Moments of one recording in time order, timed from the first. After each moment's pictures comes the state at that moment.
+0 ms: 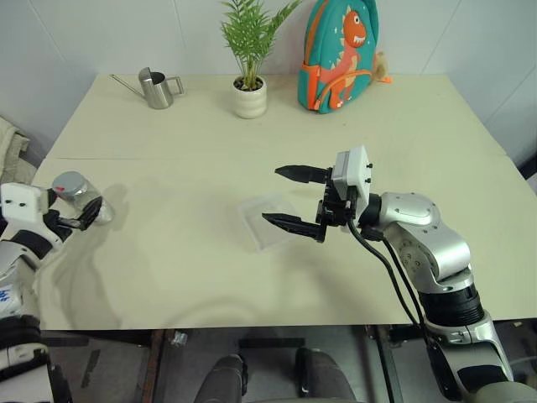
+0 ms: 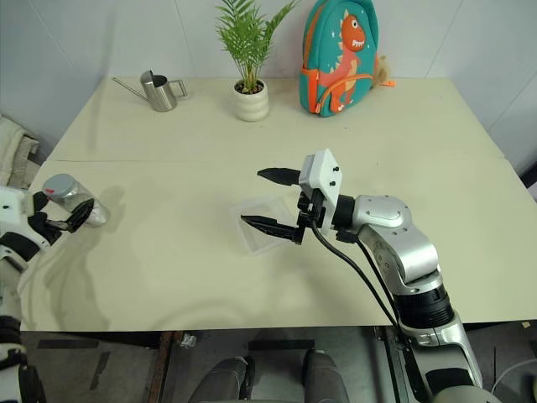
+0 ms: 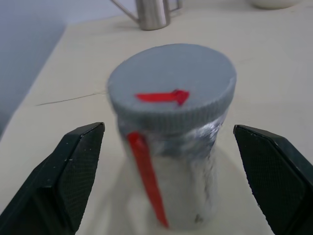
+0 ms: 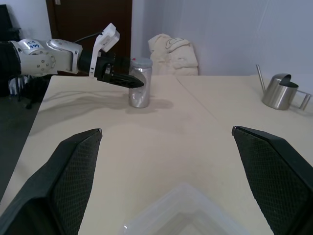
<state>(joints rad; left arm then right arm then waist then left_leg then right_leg) -0.43 0.79 0.45 0.69 -0.28 -0.05 -0.65 -0.59 -0.45 0.11 -0.25 0.48 0.41 0.92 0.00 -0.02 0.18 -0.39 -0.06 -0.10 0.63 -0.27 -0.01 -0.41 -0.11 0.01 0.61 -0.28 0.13</state>
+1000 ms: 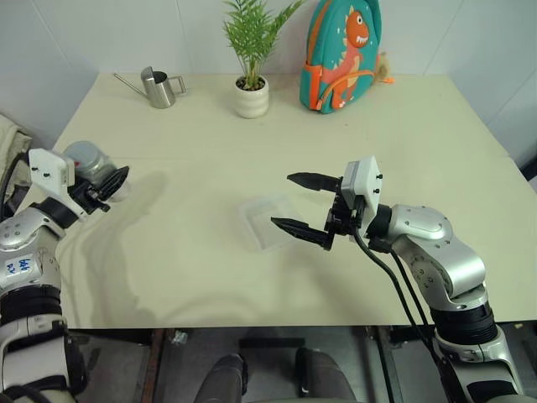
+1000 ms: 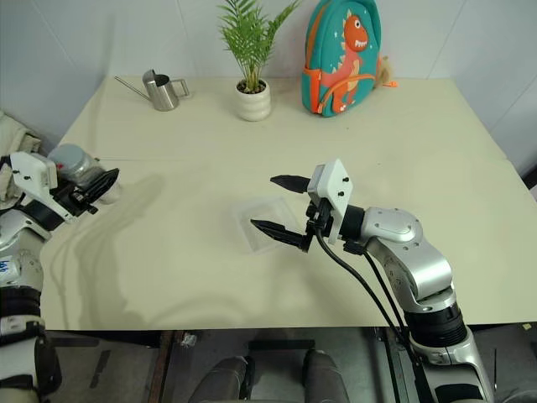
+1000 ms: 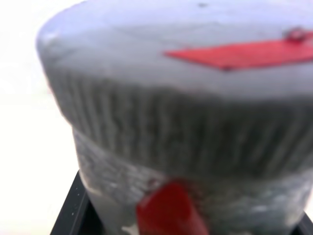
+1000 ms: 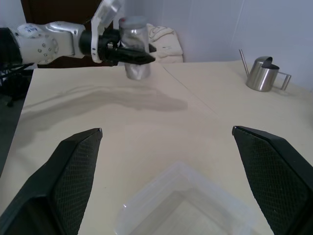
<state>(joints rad) -0.47 0.74 0.36 0.35 -0.45 0.10 -0.80 -0.51 -0.48 0.08 -0.35 0.49 0.47 0.84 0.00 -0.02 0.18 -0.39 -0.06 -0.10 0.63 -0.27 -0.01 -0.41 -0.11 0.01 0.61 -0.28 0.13</state>
